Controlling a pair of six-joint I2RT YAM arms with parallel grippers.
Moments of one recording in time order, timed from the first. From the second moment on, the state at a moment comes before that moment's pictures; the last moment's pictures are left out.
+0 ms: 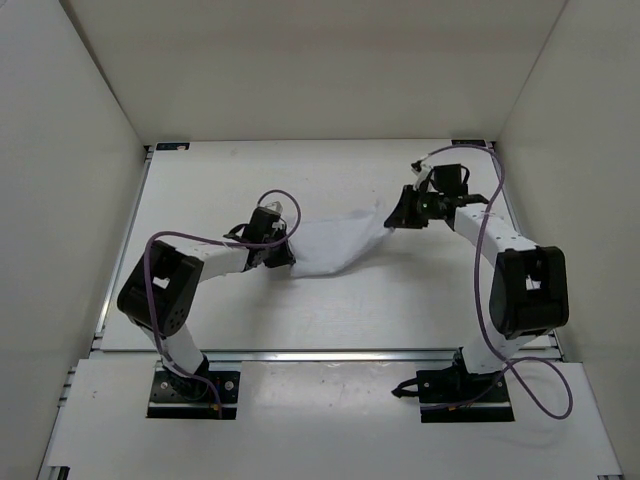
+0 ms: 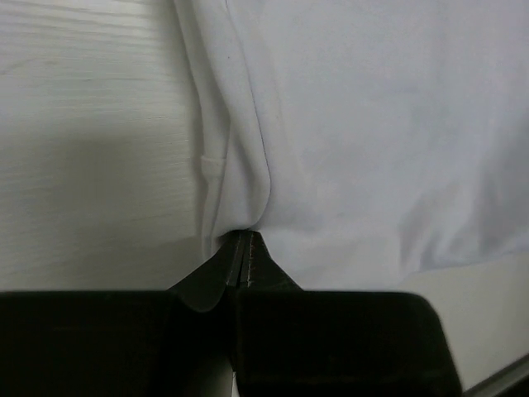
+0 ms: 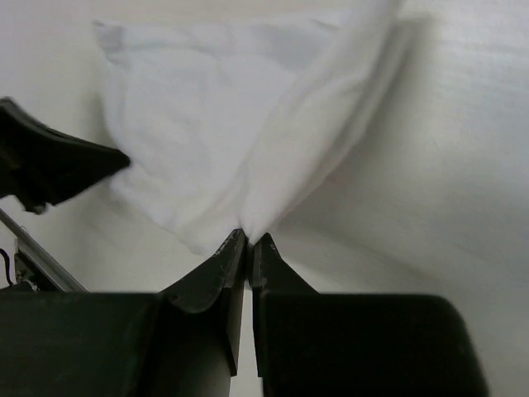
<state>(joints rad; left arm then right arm) -0.48 1.70 0.84 -0.03 0.07 -0.62 0.12 1.64 1.11 -0.34 -0.57 0.26</state>
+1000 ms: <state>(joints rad) -0.56 1.80 0.84 0.16 0.32 -0.76 0.55 1.74 1.11 -0.29 -0.56 0.36</state>
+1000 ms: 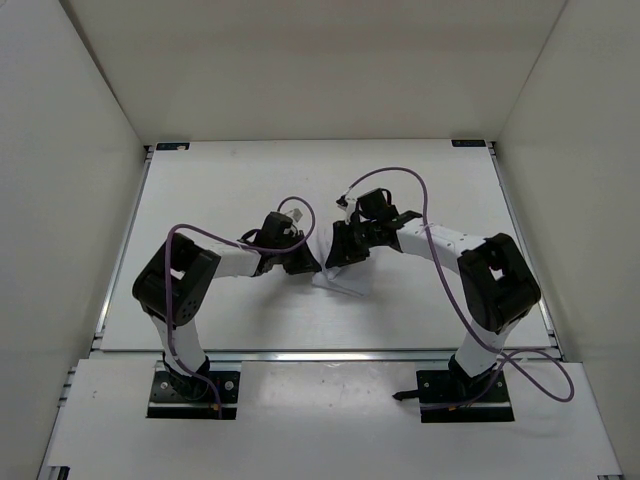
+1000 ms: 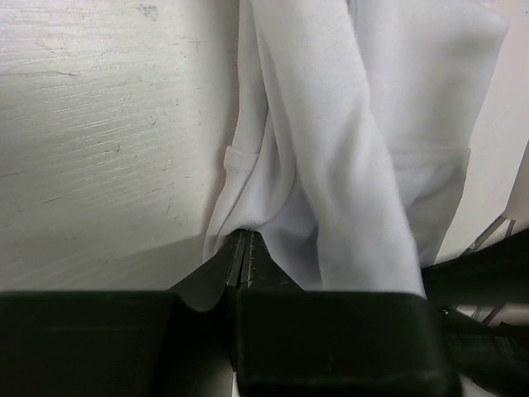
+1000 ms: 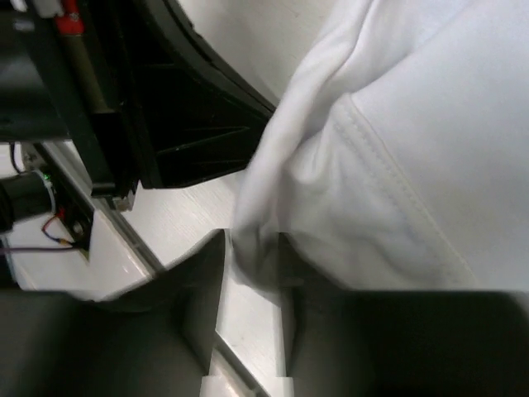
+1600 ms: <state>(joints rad) -0.43 1.49 0.80 -0.05 0.32 -0.68 0.35 1.43 0.79 -0.01 -0.67 0.50</state>
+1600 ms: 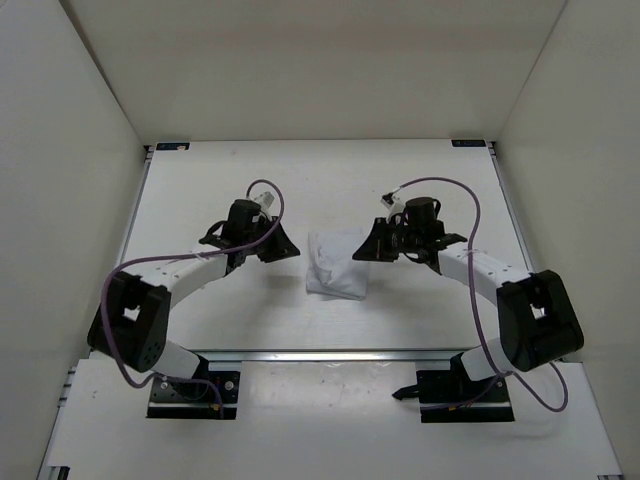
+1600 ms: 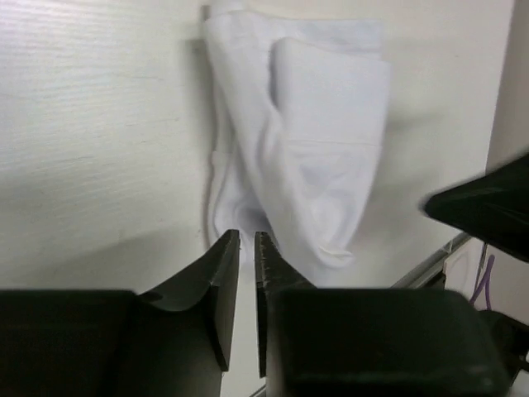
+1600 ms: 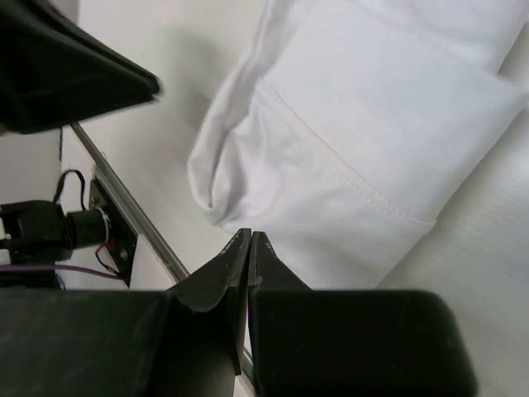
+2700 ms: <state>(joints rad) -0.67 1.65 0.87 -0.12 0.17 -0.71 0.41 1.81 0.87 0.07 -0.73 0.49</state>
